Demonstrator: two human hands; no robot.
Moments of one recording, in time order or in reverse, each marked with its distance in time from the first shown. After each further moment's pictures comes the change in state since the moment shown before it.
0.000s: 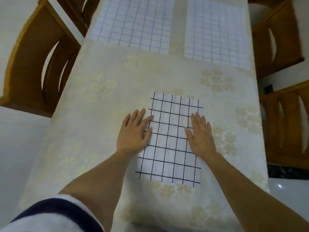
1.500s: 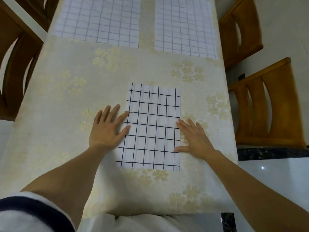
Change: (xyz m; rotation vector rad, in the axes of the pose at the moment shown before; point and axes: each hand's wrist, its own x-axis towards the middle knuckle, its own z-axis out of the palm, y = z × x) left_hand -0.002 0.007 -0.002 0.128 -0.055 0.016; right_hand -0.051 0.090 -0.023 -0.166 -0.219 -0.201
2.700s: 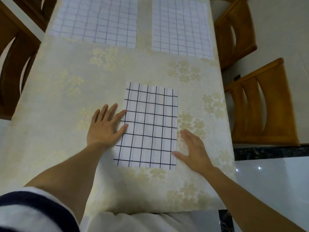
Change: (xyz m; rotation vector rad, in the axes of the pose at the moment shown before) left_hand -0.002 0.002 -0.001 -0.036 0.021 -0.016; right_hand -0.050 -0.027 0.022 0.339 0.187 0.164
